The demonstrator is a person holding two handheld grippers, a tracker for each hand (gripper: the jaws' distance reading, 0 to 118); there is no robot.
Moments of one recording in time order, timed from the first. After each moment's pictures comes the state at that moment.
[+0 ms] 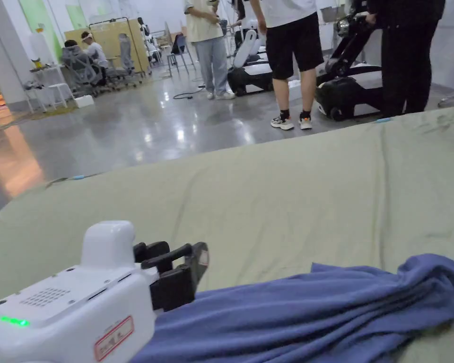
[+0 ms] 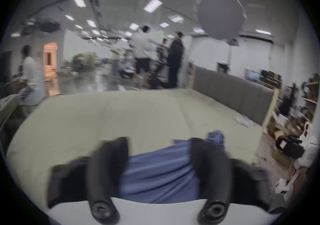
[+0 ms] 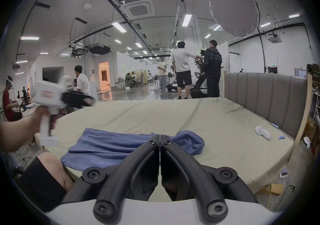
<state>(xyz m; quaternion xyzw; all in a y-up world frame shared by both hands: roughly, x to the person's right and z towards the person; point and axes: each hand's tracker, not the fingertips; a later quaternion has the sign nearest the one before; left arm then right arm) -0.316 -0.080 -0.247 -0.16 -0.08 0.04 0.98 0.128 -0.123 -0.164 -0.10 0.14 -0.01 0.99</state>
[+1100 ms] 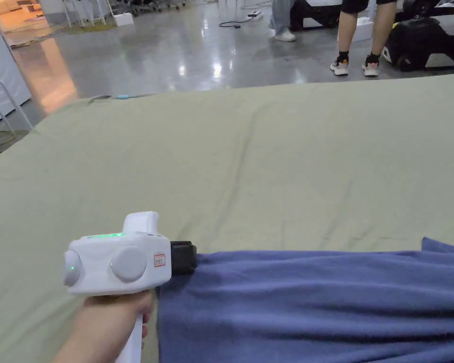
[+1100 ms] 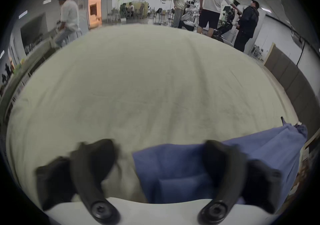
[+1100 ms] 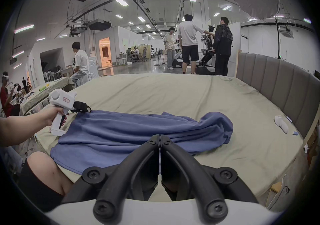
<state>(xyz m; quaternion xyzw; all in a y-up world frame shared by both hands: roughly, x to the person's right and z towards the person) -0.468 -0.243 -0.419 -0.39 0.09 0.06 0.91 0.047 -0.162 -0.252 -0.22 0.14 0.02 0.97</state>
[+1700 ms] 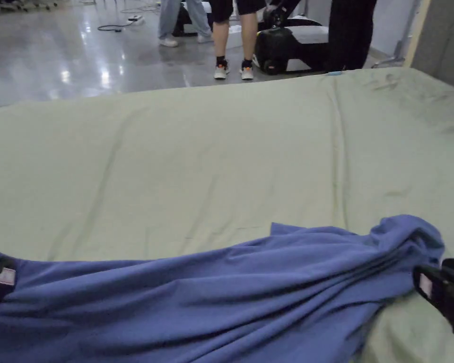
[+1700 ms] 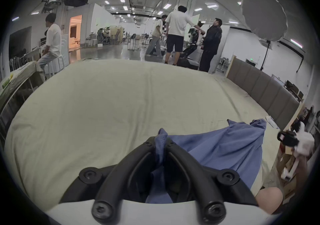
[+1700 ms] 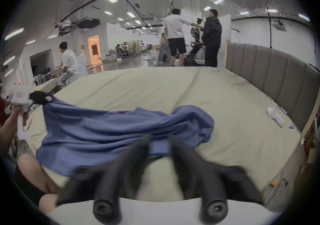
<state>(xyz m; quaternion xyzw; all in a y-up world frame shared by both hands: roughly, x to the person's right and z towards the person) -0.430 -0.149 -0.318 -0.28 -0.03 0.07 0.96 0.124 -0.177 -0.317 -0.27 0.08 0.00 0.96</state>
